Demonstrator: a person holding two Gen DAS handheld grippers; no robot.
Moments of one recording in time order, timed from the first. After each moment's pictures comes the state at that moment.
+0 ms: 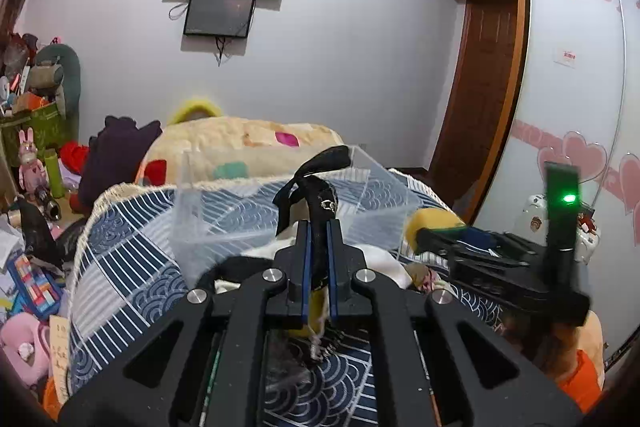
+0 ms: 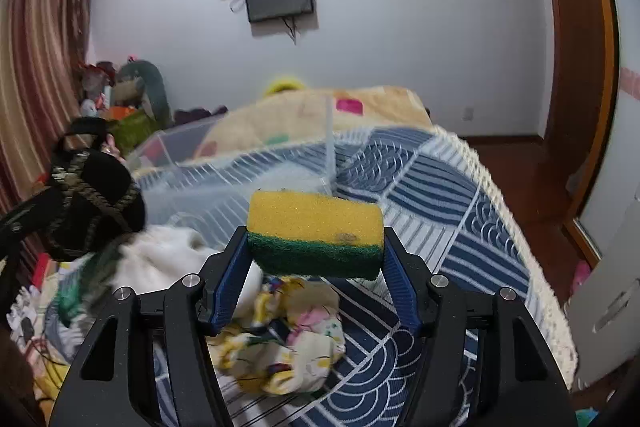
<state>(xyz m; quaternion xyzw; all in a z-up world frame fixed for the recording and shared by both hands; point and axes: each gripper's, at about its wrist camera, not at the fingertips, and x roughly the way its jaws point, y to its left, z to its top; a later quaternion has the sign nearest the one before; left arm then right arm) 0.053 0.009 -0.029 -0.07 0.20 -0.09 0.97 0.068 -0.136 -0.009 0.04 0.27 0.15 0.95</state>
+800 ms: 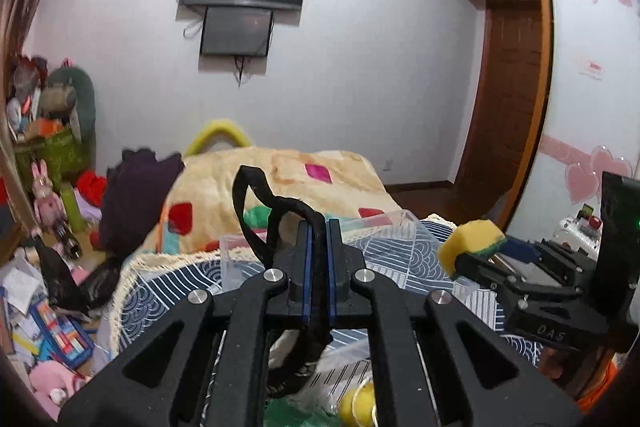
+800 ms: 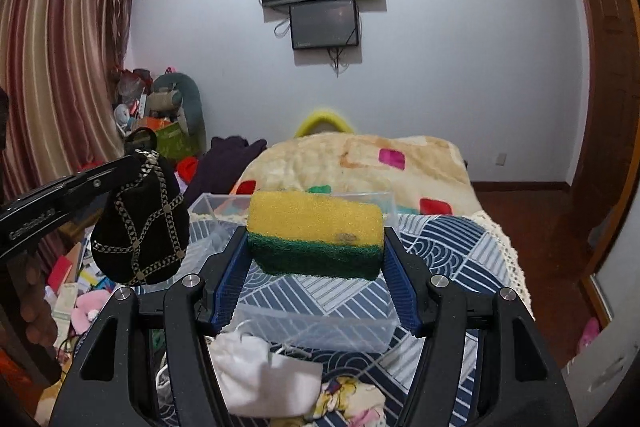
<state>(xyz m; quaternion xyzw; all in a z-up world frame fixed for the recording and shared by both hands) 0.134 0.051 0.019 -0.06 0.19 -0.05 0.98 0.122 -0.089 0.040 0.01 0.24 0.21 0.95</state>
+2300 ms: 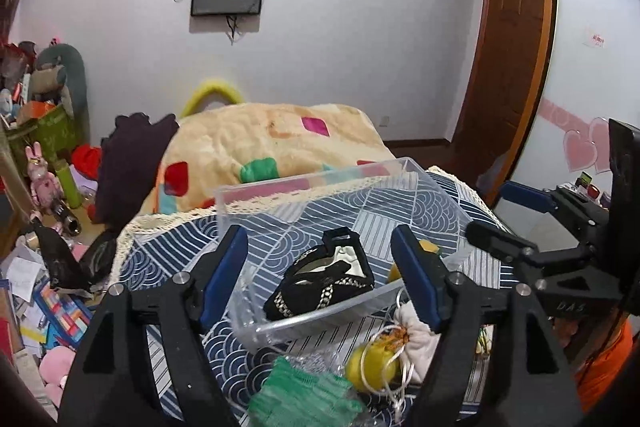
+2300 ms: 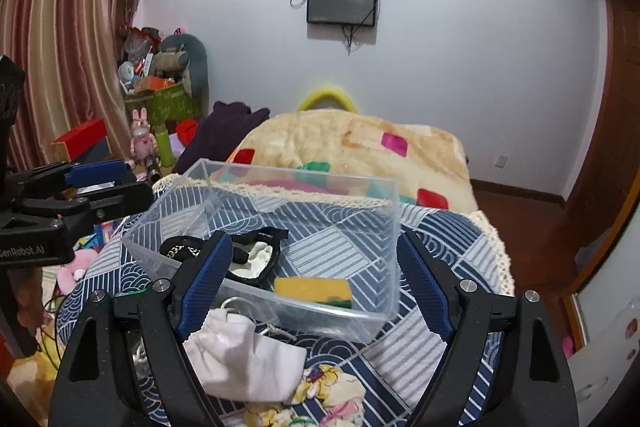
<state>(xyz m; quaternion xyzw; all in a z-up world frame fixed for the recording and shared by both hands) 0.125 0.050 0.006 -0.04 0.26 -0.06 0.96 0.116 -0.090 0.042 -0.06 0.26 0.22 0.94</state>
